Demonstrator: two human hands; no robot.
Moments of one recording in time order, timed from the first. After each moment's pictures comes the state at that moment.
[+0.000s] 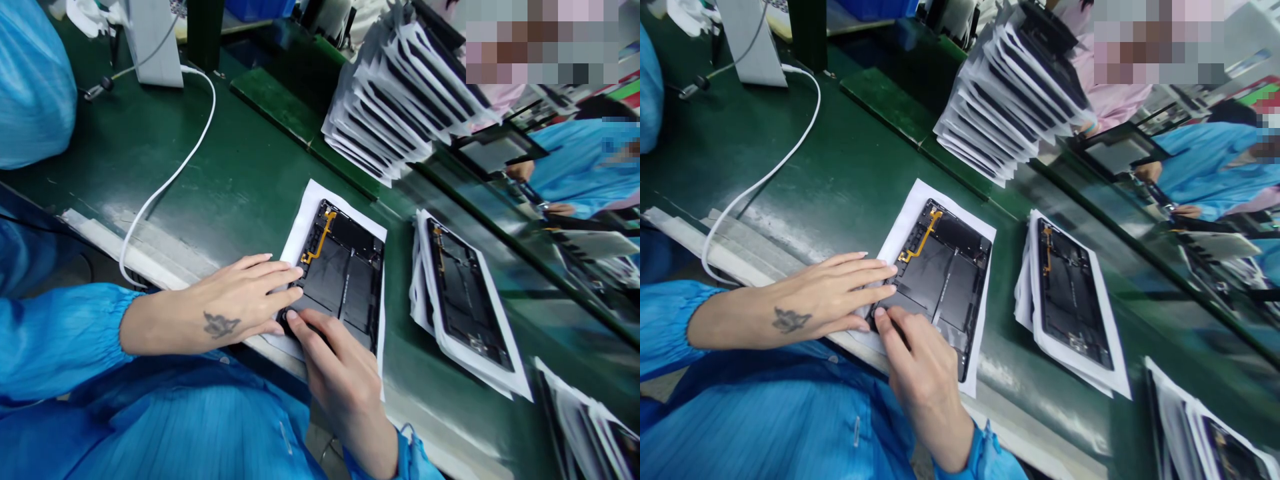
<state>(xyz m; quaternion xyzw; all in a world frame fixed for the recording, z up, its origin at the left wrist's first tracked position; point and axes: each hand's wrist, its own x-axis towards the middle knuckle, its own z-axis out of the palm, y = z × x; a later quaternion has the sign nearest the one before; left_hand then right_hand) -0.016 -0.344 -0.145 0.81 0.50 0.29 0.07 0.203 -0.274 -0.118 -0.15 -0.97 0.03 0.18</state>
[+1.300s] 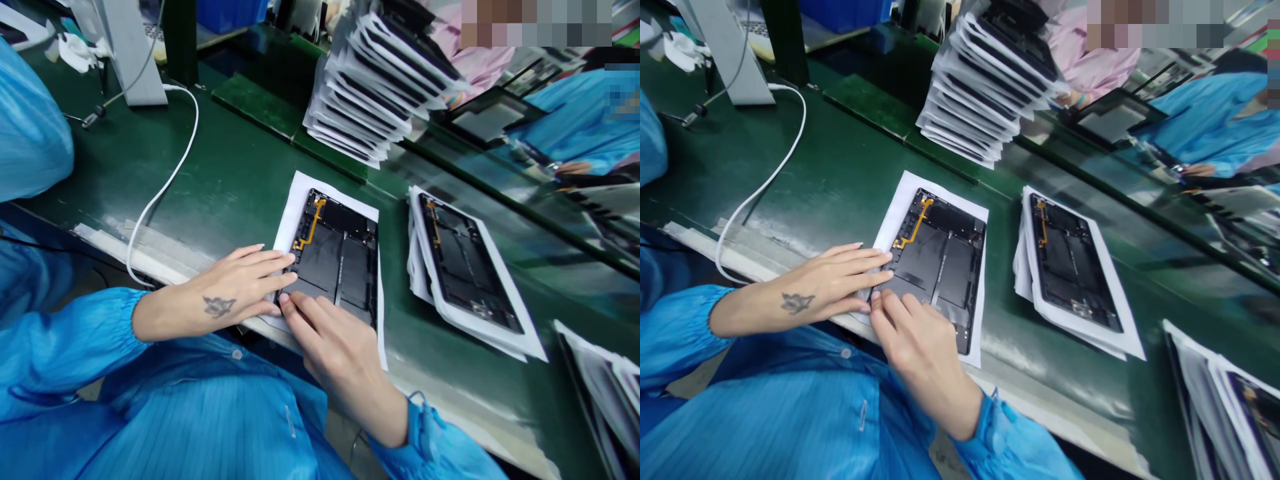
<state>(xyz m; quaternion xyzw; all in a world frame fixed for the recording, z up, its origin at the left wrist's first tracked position) -0.024 -0.344 -0.137 0.83 0.50 0.24 0.07 0.193 -0.273 -0.107 -0.09 -0.98 -0.05 0.14</state>
